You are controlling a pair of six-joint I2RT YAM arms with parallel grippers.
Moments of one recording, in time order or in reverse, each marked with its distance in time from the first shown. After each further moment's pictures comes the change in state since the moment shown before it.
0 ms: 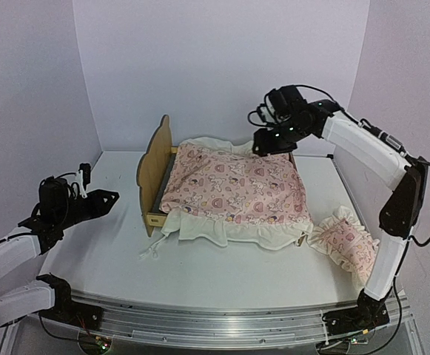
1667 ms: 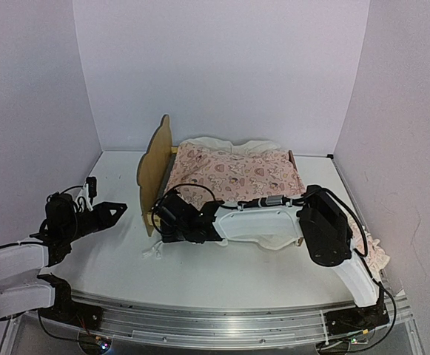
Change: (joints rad) left arm -0.020 0.079 -0.187 0.329 0.105 -0.115; right arm 0.598 0.484 -0.077 0.572 0.265 0.524
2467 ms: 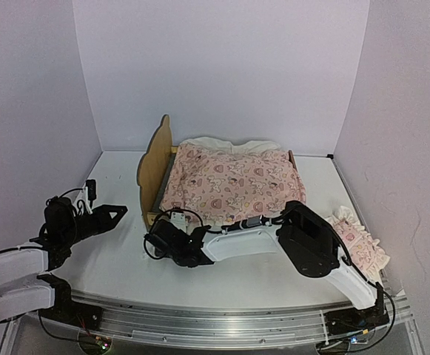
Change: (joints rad) left arm -0.006 -0.034 -0.039 0.032 0.021 -0.024; right arm 0.077 0.107 -0.021 0.120 0.141 0.283
